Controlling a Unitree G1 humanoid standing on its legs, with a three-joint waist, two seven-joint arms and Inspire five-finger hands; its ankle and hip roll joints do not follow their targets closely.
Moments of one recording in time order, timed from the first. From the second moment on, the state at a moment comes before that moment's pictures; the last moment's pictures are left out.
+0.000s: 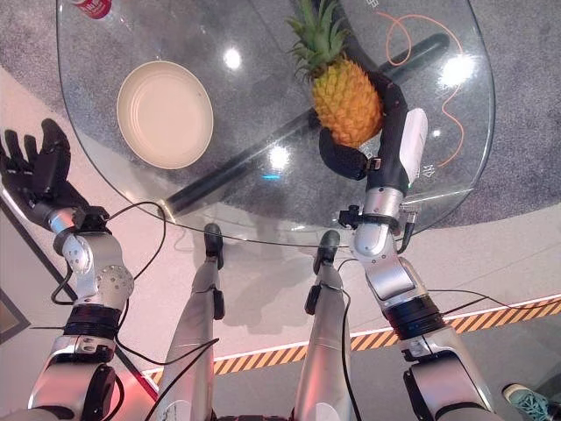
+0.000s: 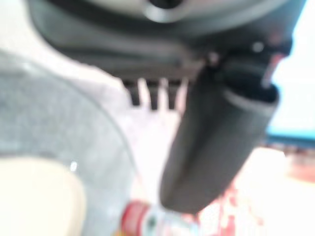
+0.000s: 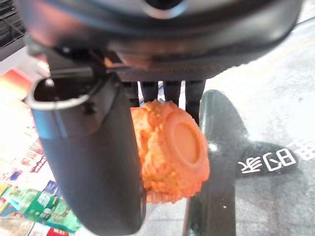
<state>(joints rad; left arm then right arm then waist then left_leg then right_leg) -0.55 0.33 0.04 0.38 -0.80 -0.61 0.50 -0.59 -0.55 0.28 0.18 -0.07 -0.05 -0.68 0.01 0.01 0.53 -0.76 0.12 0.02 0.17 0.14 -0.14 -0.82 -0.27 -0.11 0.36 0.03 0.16</state>
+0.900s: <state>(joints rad) -0.63 0.33 -0.11 0.25 -0.85 -0.44 0.09 -0.63 -0.53 0.27 0.10 -0.15 -0.11 -0.63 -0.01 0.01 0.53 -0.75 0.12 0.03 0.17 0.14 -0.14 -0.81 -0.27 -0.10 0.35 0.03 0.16</state>
